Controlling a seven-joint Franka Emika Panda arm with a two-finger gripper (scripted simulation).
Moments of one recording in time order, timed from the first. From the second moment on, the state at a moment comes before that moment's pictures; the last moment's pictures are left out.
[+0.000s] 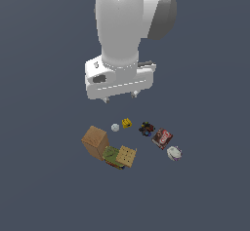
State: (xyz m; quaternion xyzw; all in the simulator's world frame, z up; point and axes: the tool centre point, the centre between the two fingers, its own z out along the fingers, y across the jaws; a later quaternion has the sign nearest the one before) arm 0.011 -0.015 0.286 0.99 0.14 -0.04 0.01
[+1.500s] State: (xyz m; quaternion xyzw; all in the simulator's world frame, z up) arm 0.078 -0.087 0.220 0.90 0.44 -0.01 0.00
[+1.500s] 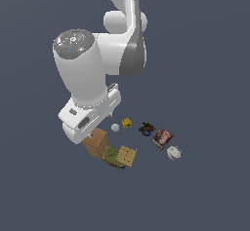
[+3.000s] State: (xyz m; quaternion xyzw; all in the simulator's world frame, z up) arm 0.095 -0.116 0.168 0.84 0.54 0.00 0.00
